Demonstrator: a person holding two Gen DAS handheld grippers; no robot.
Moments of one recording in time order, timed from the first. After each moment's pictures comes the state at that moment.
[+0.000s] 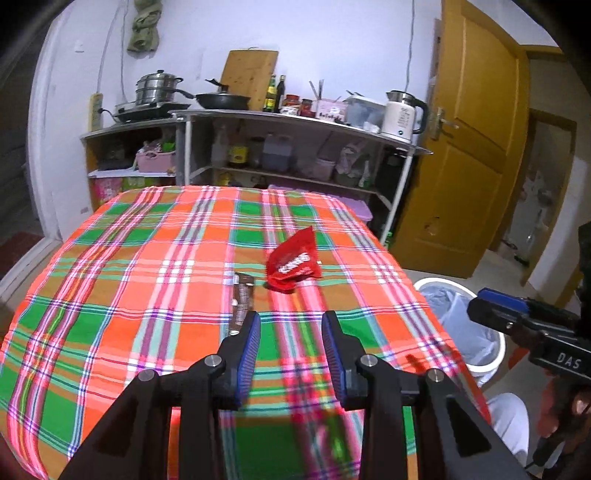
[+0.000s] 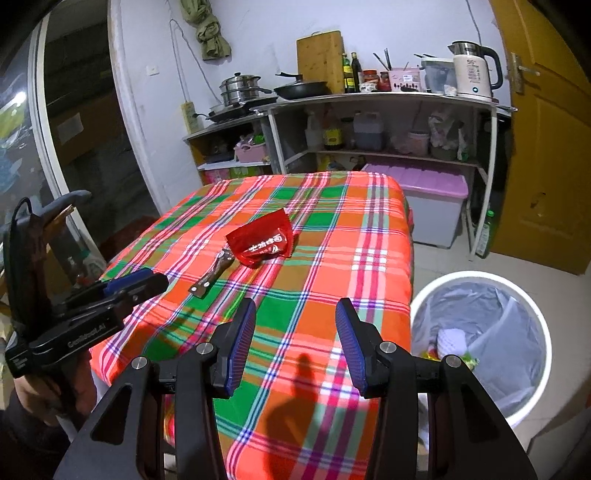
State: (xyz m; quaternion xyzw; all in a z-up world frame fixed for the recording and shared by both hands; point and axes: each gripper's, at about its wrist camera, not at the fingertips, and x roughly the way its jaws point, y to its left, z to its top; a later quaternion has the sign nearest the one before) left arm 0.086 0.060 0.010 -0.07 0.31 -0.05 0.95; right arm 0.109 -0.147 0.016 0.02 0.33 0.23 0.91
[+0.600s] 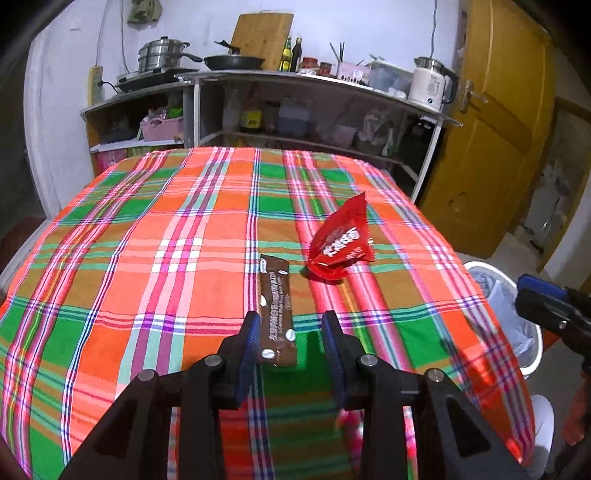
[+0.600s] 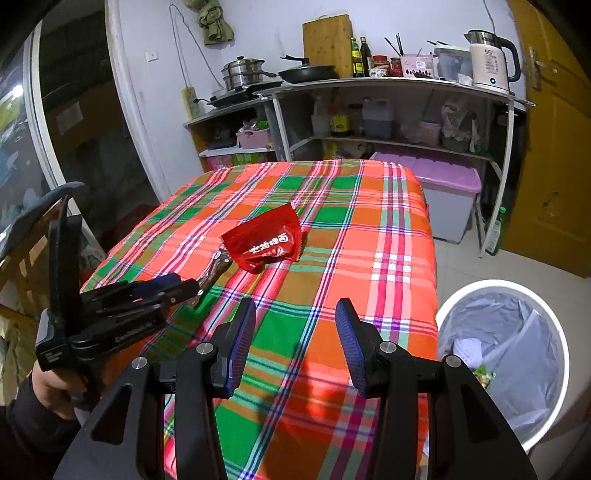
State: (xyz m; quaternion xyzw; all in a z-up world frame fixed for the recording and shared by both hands) left arm 0.158 0.080 -0.035 -0.06 0.37 -0.03 0.93; right arm 0.148 -0.120 0.003 0.01 0.36 0.24 0.90
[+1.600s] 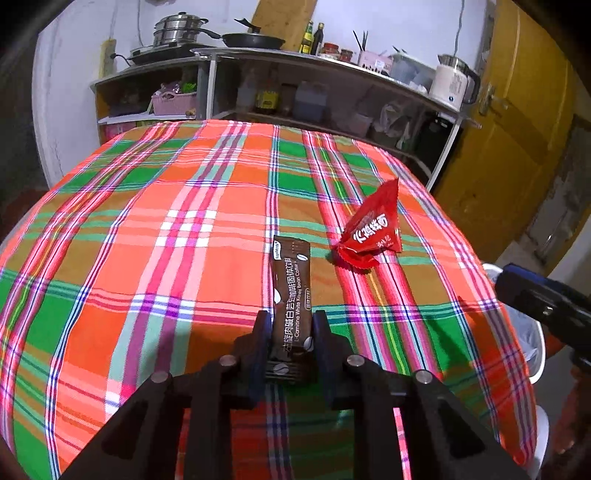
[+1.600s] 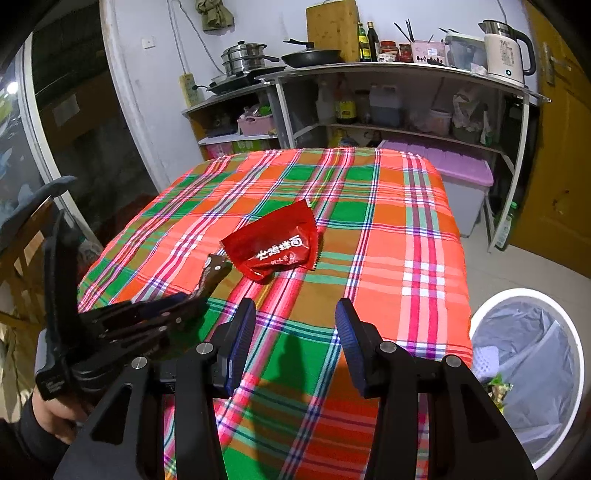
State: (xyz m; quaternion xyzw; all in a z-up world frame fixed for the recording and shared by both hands) left arm 0.167 0.100 -0.052 -0.10 0.40 -0.02 0.91; right arm 0.181 -0.081 -0.009 0.01 0.38 0.24 0.89
